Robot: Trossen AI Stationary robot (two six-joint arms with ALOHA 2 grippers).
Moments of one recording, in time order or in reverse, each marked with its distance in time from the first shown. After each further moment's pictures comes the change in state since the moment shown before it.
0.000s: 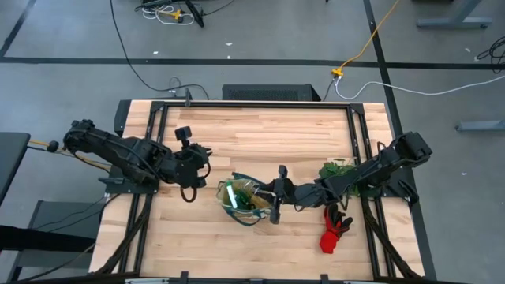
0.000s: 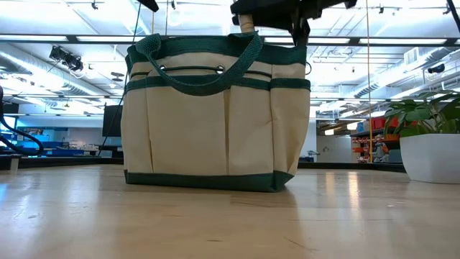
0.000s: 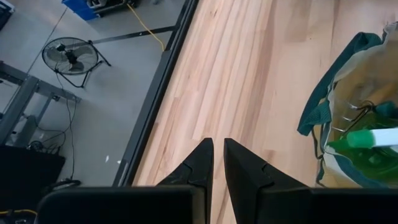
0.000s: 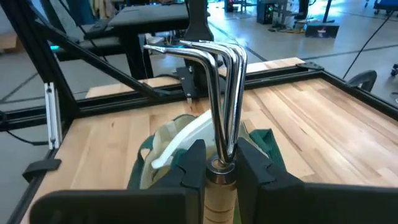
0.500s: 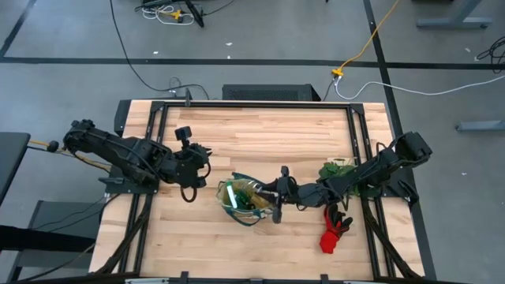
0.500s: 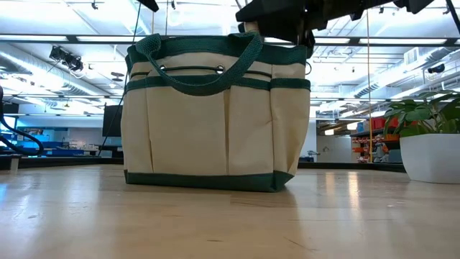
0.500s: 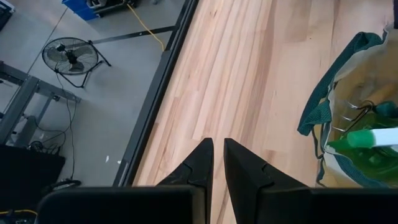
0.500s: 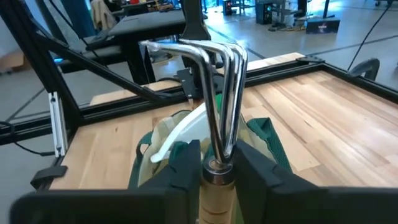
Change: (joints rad) left arm 0.000 0.000 0.000 0.000 0.000 0.002; right arm 0.000 0.000 -0.075 0.105 0.000 0.054
